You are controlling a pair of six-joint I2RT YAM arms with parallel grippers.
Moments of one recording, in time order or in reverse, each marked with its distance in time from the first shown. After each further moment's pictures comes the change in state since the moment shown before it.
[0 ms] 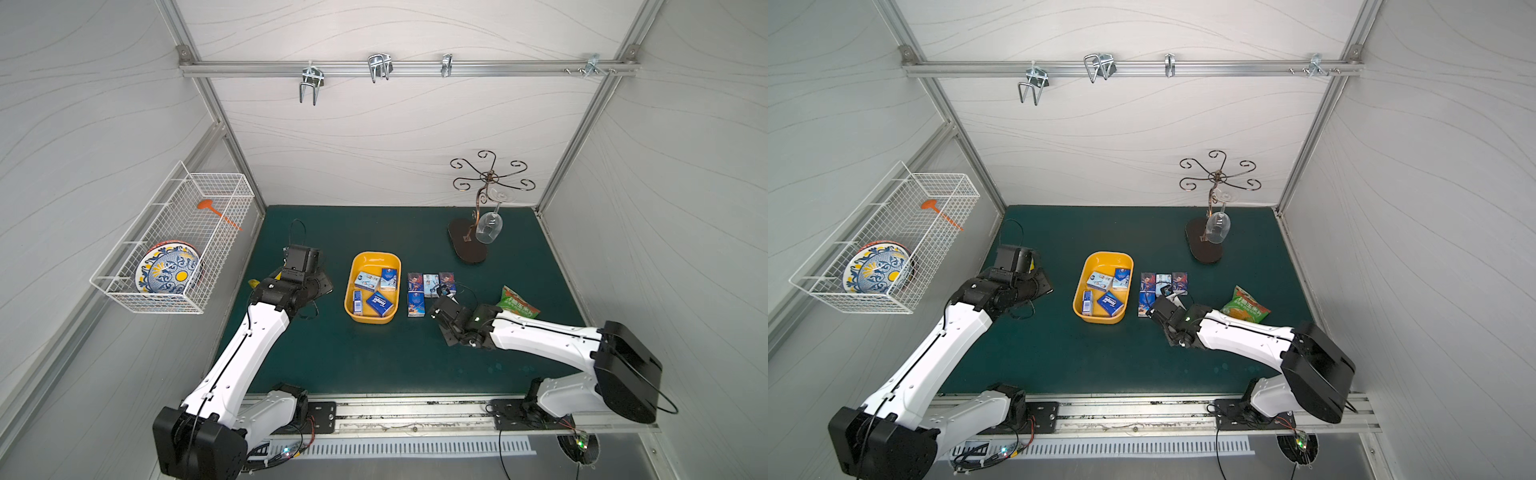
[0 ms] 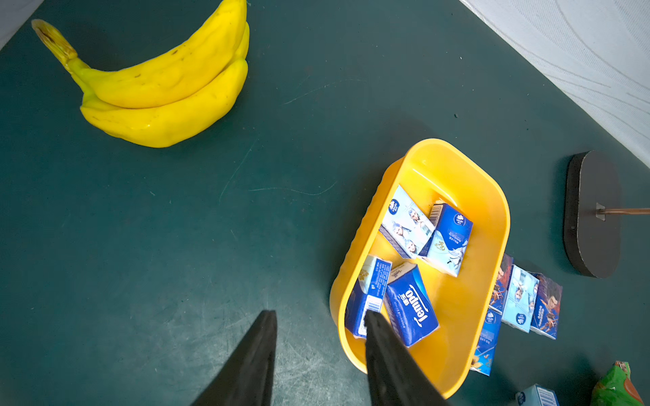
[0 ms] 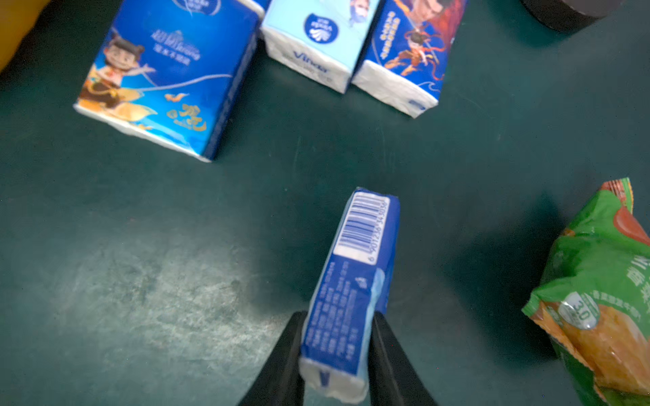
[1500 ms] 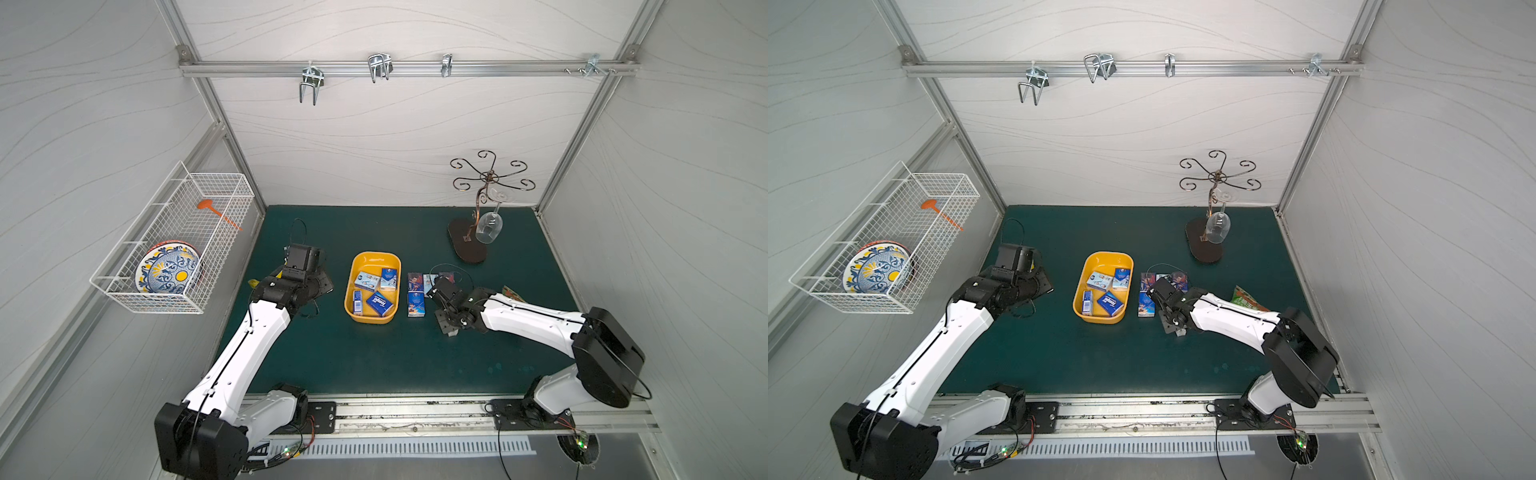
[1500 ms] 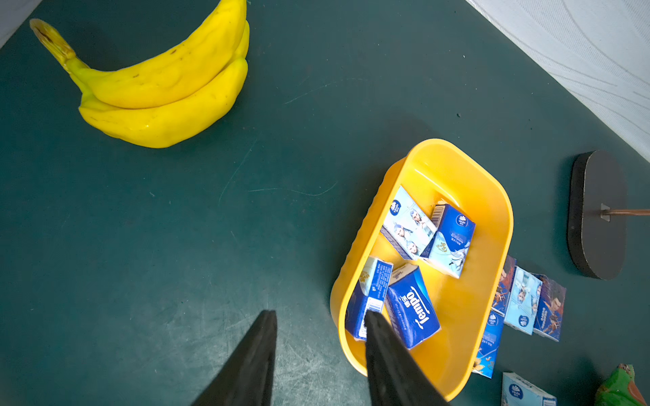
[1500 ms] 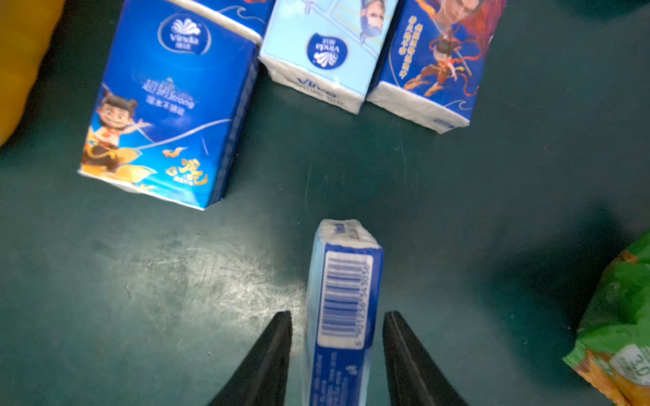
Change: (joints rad) left arm 0.000 0.016 0.003 0.002 -0.002 0.000; right arm -0.145 0.085 0.108 -0.019 -0.178 -0.031
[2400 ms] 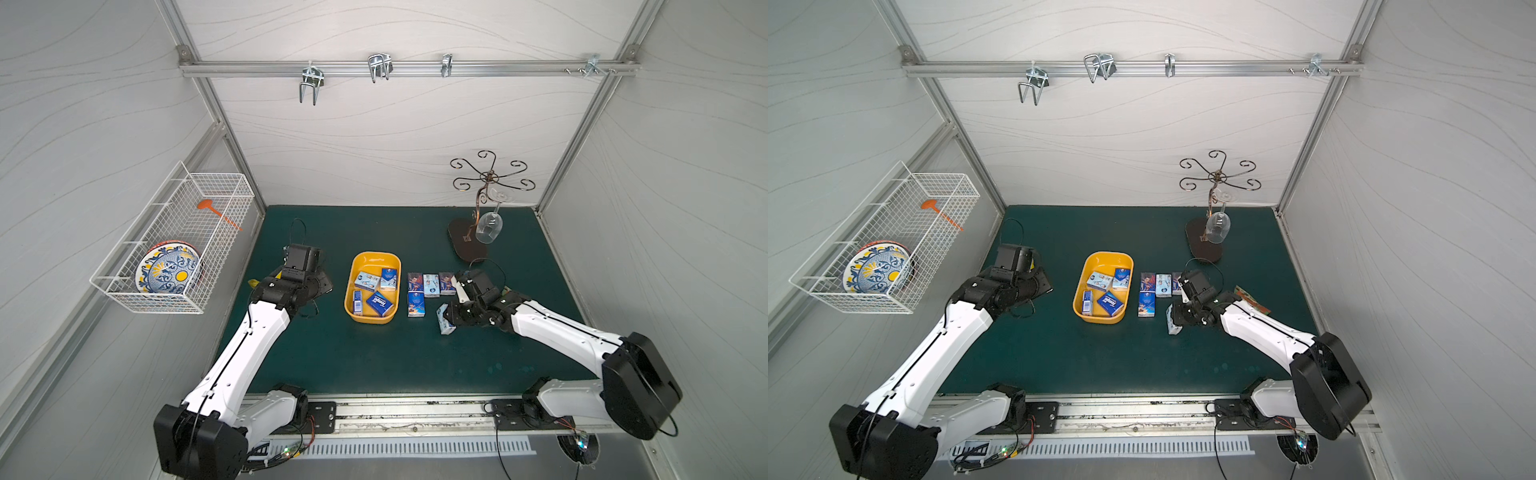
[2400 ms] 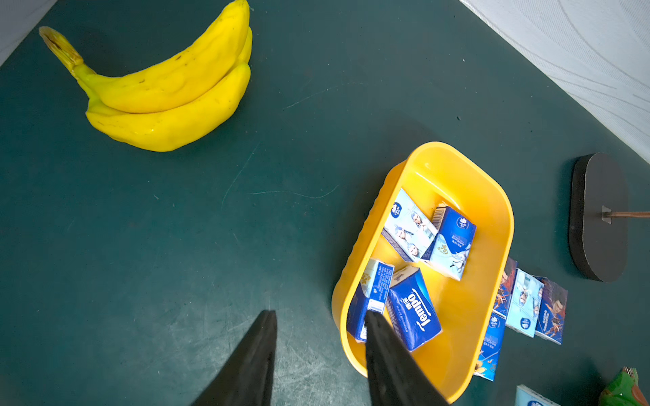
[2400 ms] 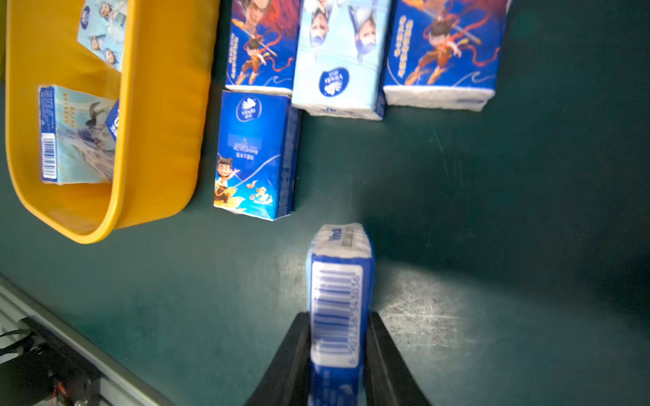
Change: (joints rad) left arm 0.000 -0.006 0.000 0.000 -0.009 0.004; right arm -0.239 -0.195 -0.200 0.233 -0.472 0.127
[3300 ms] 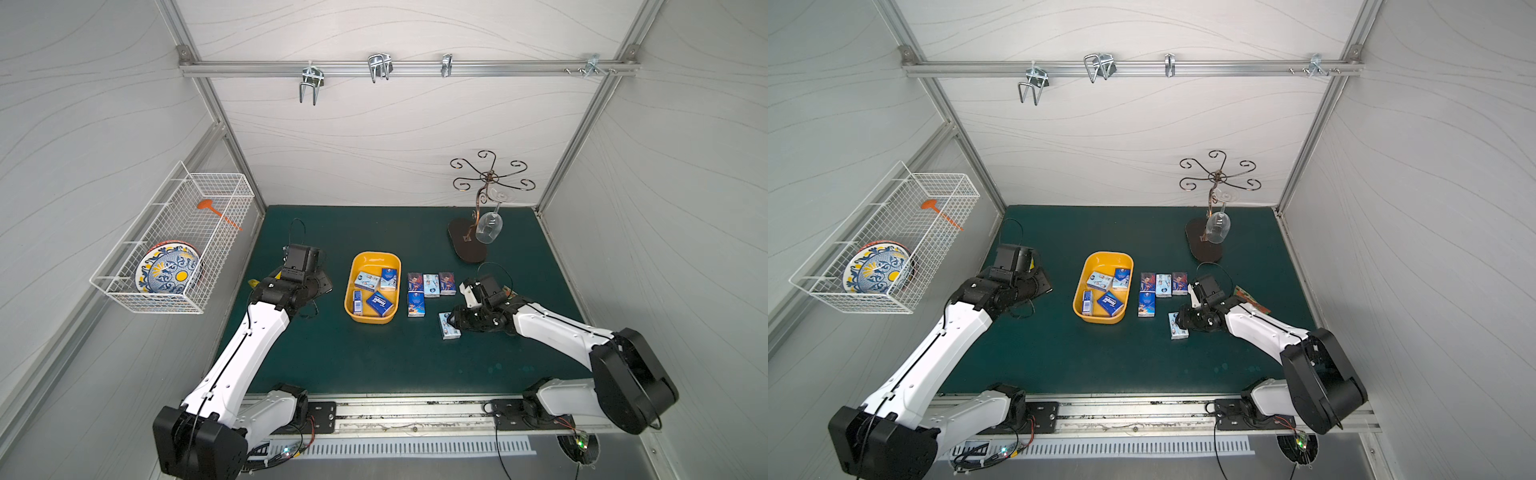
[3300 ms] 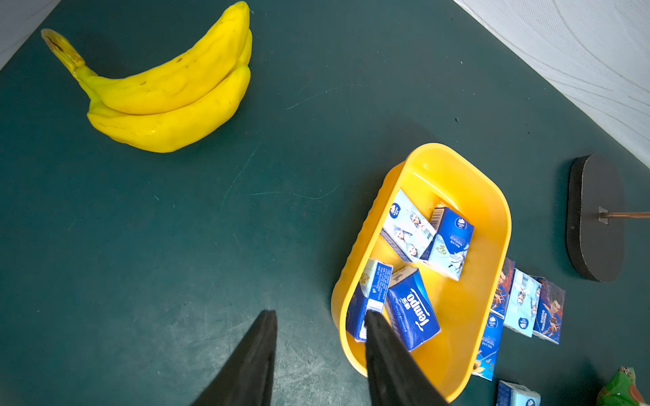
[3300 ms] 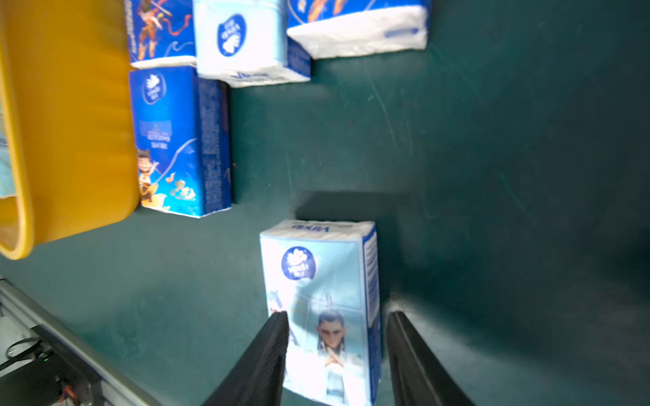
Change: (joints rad) left arm 0.000 -0.006 0.000 0.000 -0.001 0.000; right arm -0.082 0.021 -0.074 0.028 -0.035 -0.025
